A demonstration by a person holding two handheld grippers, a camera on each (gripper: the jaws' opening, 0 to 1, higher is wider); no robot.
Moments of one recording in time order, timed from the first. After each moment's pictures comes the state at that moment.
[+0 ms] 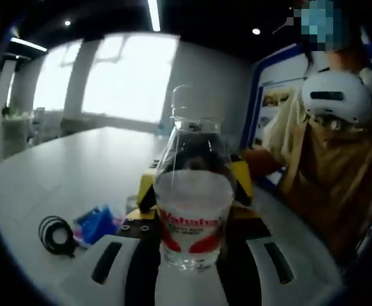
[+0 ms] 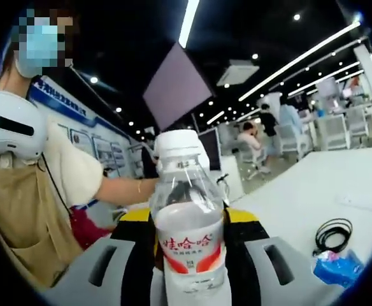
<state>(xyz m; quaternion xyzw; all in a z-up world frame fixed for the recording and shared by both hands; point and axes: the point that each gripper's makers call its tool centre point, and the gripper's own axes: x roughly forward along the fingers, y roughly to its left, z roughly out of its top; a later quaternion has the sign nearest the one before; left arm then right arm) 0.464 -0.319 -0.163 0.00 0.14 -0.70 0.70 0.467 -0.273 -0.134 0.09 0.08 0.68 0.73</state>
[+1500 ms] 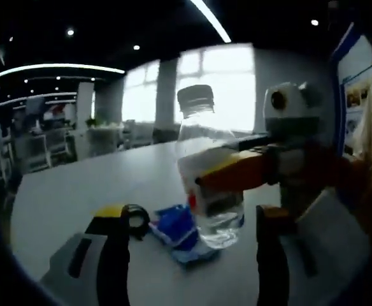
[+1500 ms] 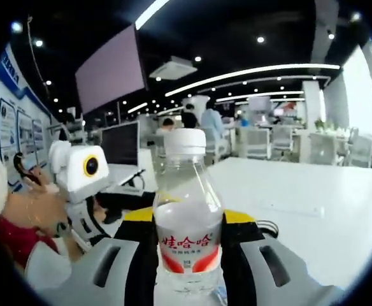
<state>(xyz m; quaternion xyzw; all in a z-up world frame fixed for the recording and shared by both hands) 0.522 -0.278 -0.181 0.04 0.11 -0.40 0.91 0.536 -0.289 -0.139 -0.01 0.09 0.41 0.91</state>
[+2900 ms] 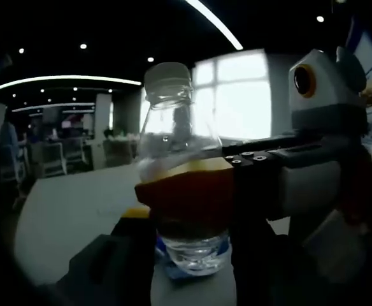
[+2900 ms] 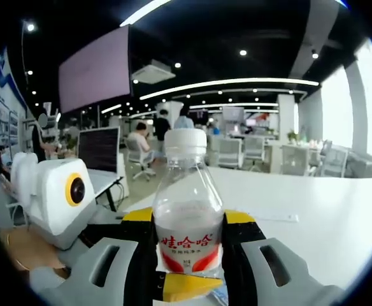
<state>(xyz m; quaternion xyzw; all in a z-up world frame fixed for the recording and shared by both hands) 0.509 -0.310 -0.148 0.00 0.06 -0.36 0.93 0.517 -0.287 -0.108 -0.03 0.07 0.33 0.94</state>
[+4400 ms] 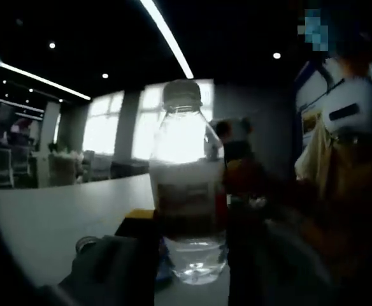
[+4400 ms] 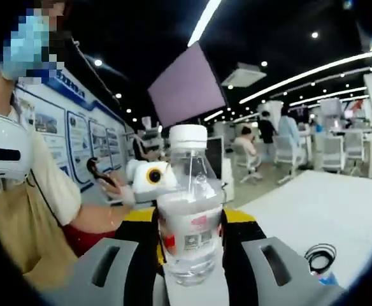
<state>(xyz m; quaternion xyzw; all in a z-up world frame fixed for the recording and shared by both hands) 0.434 -0.288 -0.101 -0.06 -0.01 -0.57 0.82 0.432 -0.260 -0.072 0.05 0.06 0.69 0.72</state>
